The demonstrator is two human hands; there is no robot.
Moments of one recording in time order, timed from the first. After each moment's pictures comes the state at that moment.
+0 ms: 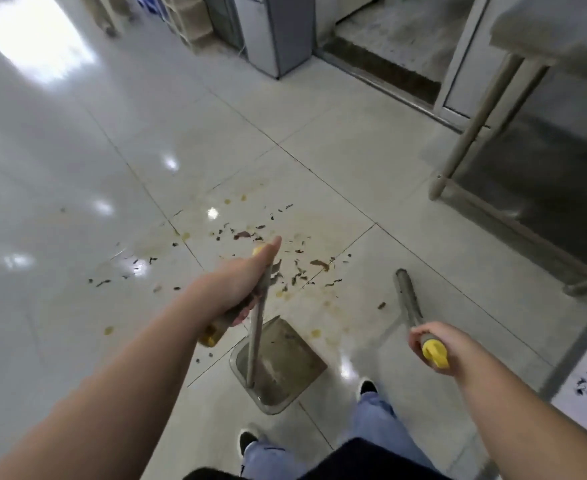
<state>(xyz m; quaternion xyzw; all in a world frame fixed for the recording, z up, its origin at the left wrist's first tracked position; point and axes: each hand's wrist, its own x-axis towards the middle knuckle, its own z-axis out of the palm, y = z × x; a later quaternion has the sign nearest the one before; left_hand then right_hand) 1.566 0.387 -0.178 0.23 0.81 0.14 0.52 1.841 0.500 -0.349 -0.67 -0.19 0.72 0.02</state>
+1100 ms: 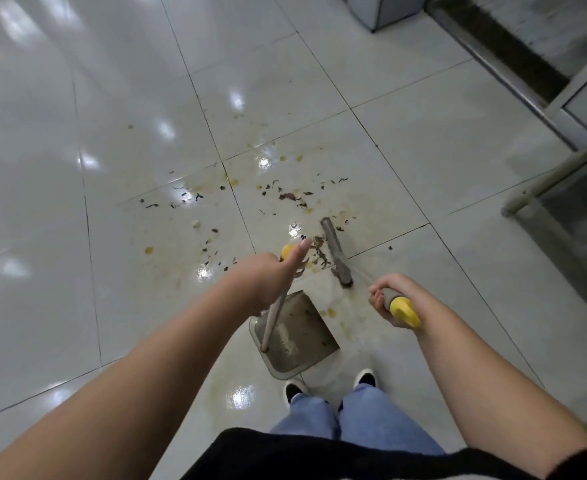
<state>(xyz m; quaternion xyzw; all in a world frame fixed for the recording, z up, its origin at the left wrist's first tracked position) 1.559 0.367 -0.210 0.26 0.88 0.09 0.40 1.691 0.531 -0.336 -0.57 -0.20 0.78 -0.17</state>
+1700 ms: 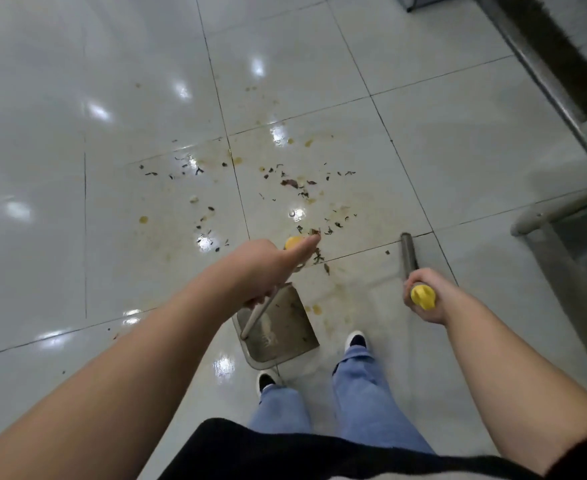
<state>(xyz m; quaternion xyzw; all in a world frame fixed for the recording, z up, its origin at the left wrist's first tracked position) 1.553 0.432 -0.213 0.14 0.87 0.14 0.45 1.700 0.641 -0.359 -0.63 -0.35 0.67 -0.13</state>
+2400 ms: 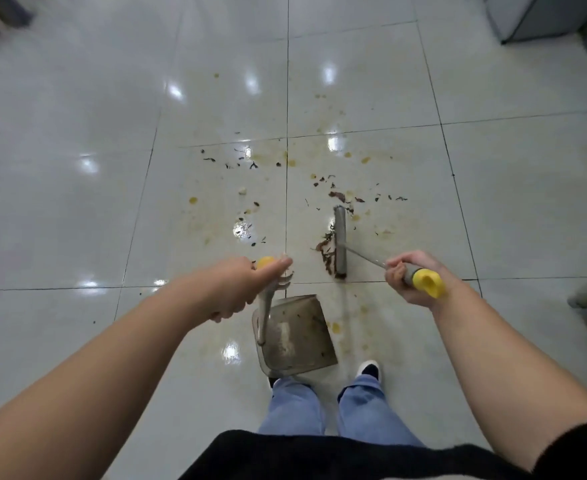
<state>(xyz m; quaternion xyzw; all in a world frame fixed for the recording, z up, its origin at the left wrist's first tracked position) 1.523 0.359 -0.197 0.05 0.89 0.12 0.44 1.579 0.624 -0.327 -0.52 -0.18 0.80 -0.26</state>
